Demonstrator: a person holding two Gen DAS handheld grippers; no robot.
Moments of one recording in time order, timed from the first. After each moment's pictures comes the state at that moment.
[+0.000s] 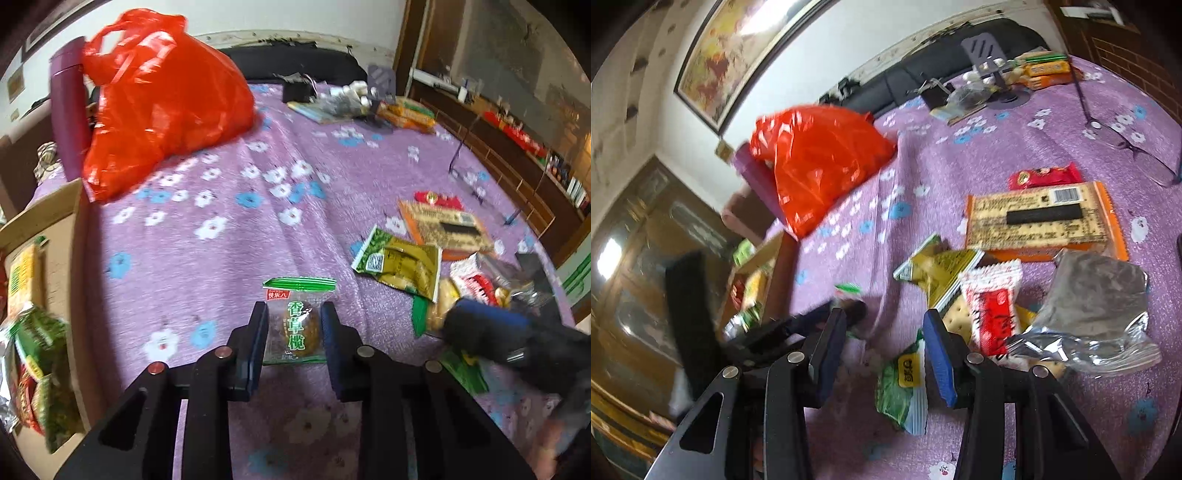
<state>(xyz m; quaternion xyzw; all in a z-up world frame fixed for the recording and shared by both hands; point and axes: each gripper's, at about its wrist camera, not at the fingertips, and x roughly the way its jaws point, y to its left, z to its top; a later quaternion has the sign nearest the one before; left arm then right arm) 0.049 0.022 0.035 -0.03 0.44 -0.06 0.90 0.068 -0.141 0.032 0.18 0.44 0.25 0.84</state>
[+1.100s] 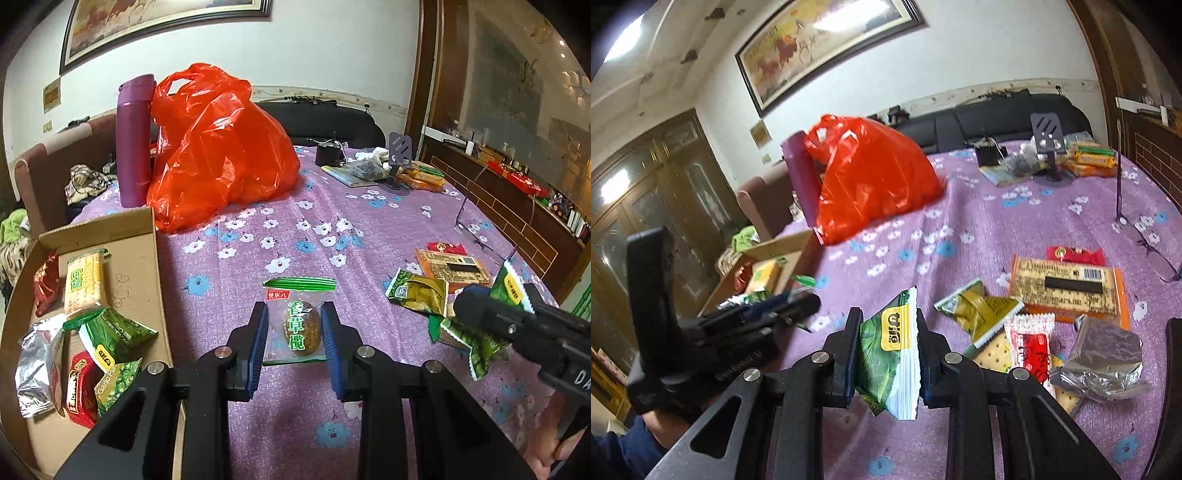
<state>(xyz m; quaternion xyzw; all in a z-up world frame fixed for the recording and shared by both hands) 0.000 0.061 0.058 -0.03 0.33 -0.02 0.94 0.034 -0.108 0.062 0.09 0.32 0.29 0.90</state>
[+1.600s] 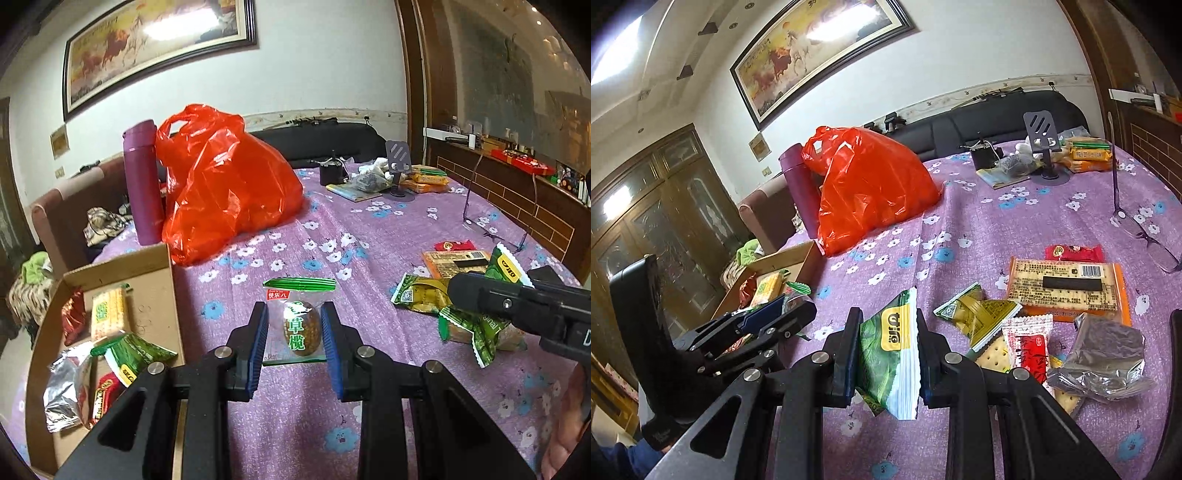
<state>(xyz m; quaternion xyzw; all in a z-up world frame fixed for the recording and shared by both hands) -0.013 0.040 0.063 0.04 0.28 0.01 0.96 0.037 -0.117 0.060 0.12 0.32 0.29 0.90</state>
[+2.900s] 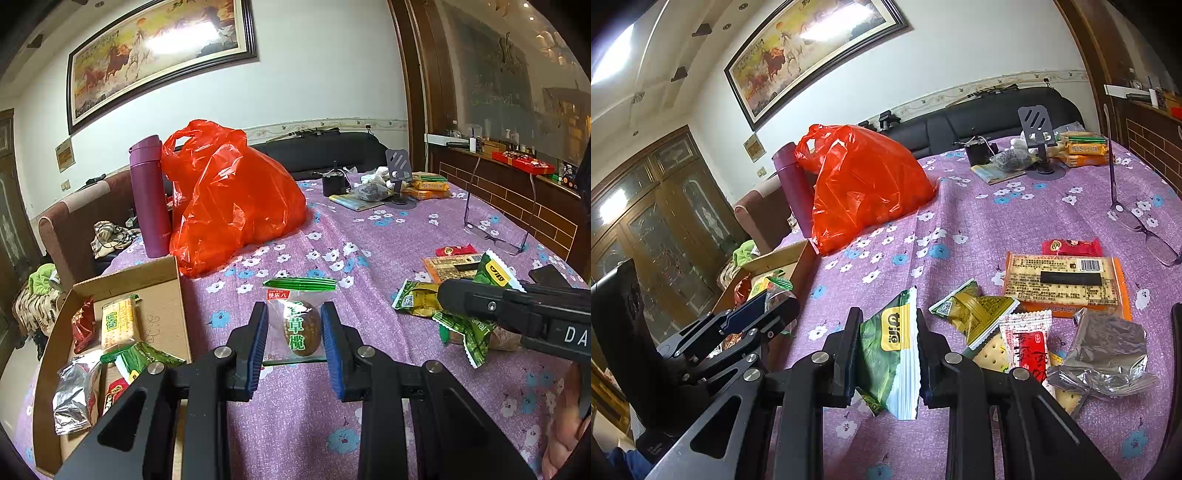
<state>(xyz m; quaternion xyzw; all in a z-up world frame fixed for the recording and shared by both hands) -0.023 0.036 0.068 0.05 0.26 0.02 0.96 0.041 -0.117 0.057 0.12 0.33 0.28 0.90</state>
